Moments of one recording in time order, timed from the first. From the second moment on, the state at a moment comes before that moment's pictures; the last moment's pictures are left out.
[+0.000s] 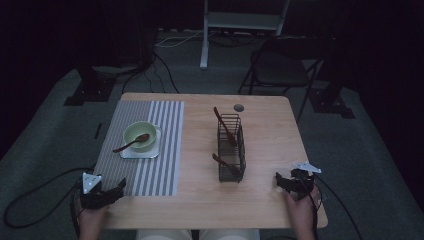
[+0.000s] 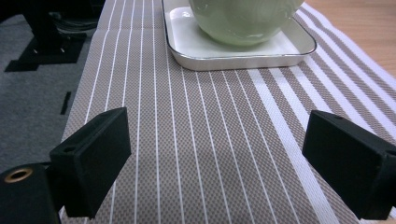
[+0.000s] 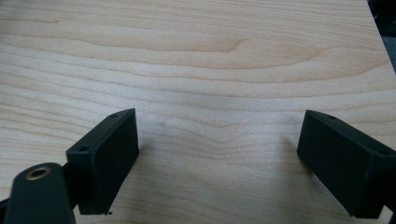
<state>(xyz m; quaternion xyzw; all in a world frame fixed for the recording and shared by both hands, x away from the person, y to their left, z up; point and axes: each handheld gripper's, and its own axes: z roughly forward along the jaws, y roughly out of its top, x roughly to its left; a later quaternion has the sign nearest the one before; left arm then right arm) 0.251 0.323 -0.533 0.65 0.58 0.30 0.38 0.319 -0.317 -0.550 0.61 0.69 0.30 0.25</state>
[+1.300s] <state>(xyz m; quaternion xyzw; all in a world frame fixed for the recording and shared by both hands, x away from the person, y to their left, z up) 0.198 0.345 -0.540 0.65 0.60 0.30 0.36 0.319 -0.317 -0.550 0.61 0.69 0.30 0.25</state>
